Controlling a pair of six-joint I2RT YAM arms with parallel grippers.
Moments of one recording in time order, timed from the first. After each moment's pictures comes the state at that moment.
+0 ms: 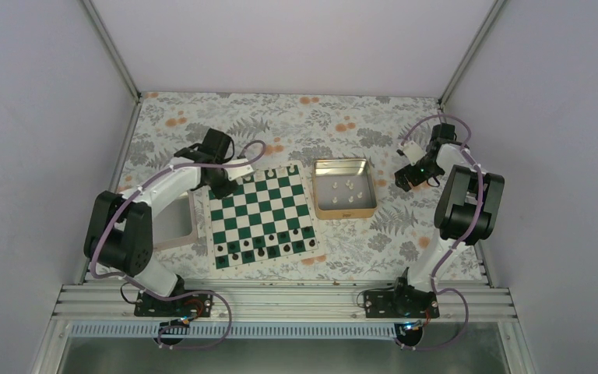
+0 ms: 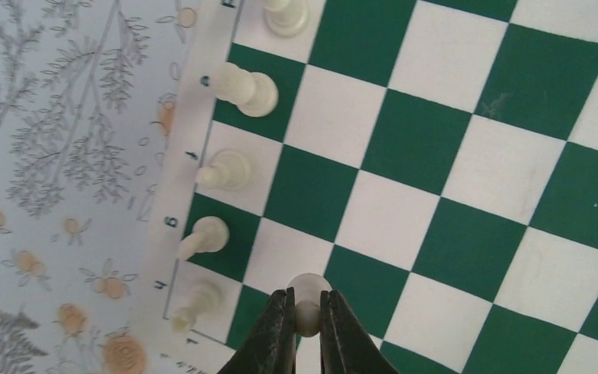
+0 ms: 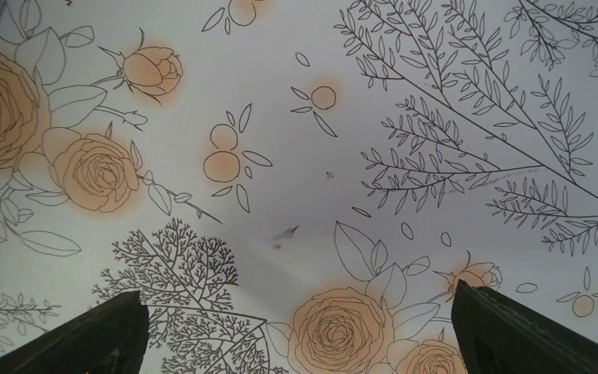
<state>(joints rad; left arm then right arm) -0.35 1.57 1.08 -0.70 0.04 0.69 -0.26 1.85 1.25 -0.68 -0.18 -0.80</state>
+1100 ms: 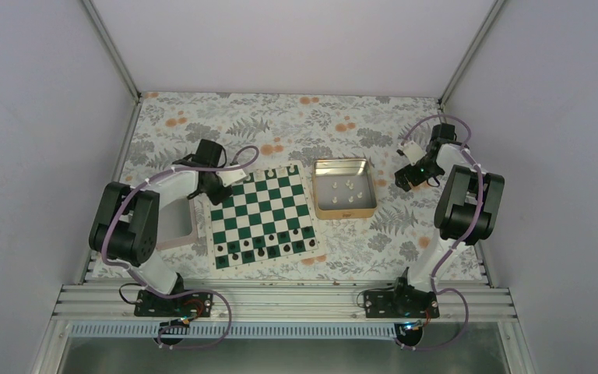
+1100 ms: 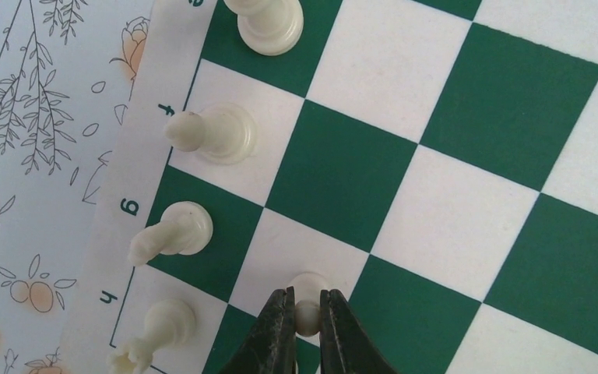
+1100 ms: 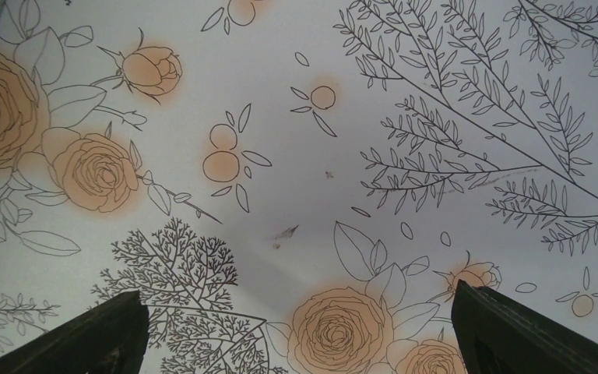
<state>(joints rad) -0.26 1.63 0.91 -0.47 0.09 0.69 -0.26 1.85 1.25 -0.68 -0.18 -0.80</state>
